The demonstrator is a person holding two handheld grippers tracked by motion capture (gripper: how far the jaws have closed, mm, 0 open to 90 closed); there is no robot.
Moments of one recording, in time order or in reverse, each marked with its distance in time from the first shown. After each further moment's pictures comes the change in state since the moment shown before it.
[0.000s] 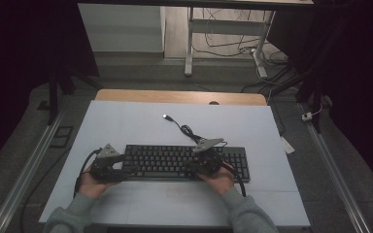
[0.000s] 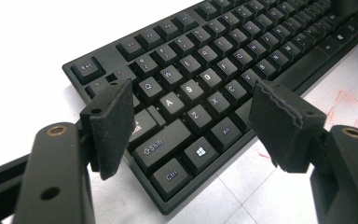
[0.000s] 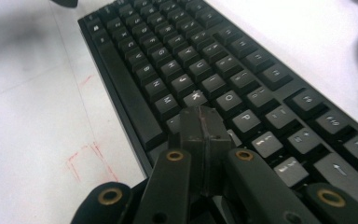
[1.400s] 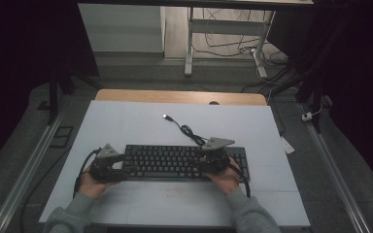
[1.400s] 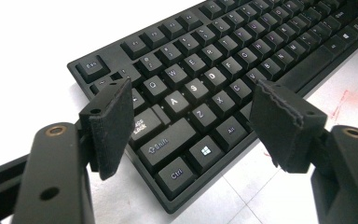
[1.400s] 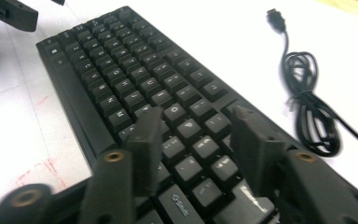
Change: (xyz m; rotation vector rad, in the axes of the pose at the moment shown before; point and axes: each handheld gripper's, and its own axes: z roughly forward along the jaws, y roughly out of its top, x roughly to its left) left arm 0.002 -0.001 0.000 0.000 0.009 -0.003; right arm -0.011 -0.009 -0.019 -0.136 -0.148 0.004
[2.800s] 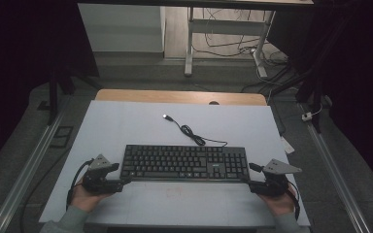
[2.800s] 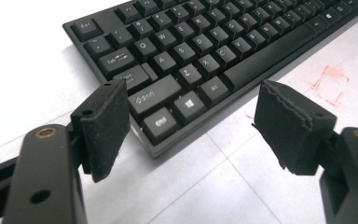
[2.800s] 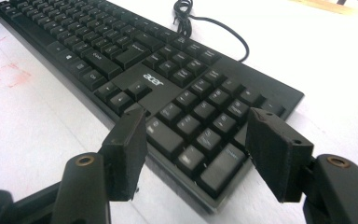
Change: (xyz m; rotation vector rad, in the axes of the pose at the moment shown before) left arm -0.009 -0.030 -0.019 -0.009 -0.001 -0.032; right arm -0.036 -0.100 -0.134 -0.066 -0.182 0.086
